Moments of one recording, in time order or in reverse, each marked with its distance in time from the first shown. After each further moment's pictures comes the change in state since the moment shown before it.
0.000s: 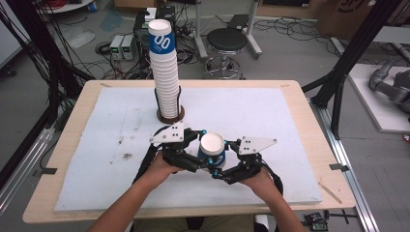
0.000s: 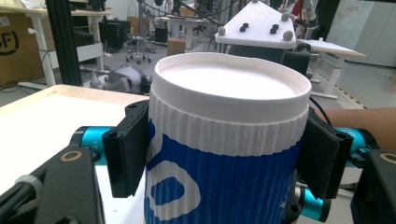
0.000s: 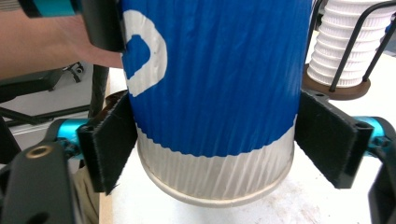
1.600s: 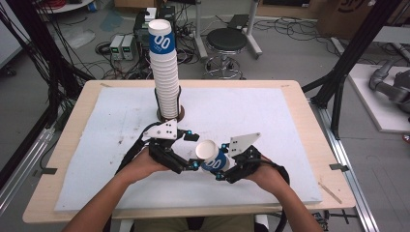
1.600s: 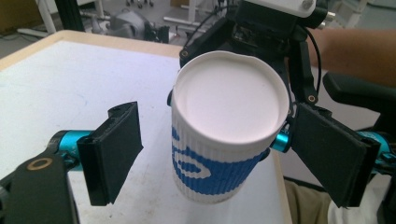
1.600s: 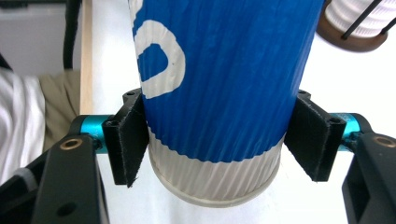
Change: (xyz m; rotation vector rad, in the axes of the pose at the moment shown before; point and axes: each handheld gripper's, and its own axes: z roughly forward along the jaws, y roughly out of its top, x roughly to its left) left arm 0.008 0.011 -0.028 0.256 0.014 -0.004; right arm -0.005 0.019 0.005 0.382 0.006 -0.197
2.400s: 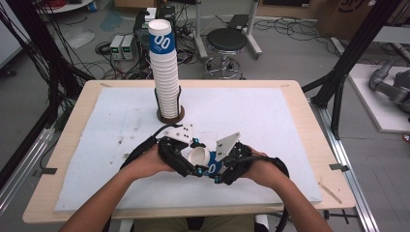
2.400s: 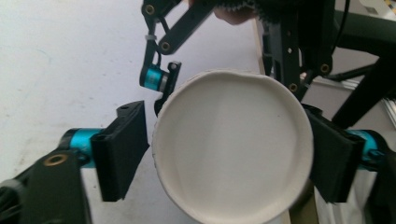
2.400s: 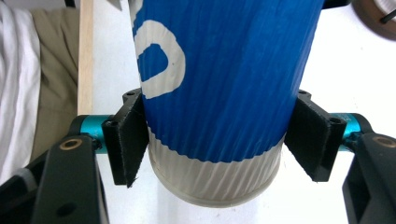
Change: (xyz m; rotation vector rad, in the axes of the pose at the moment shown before) left arm 0.001 0.007 0.023 0.262 -0.076 0.031; right arm 0.003 0.026 0.012 0.230 0.032 -0.144
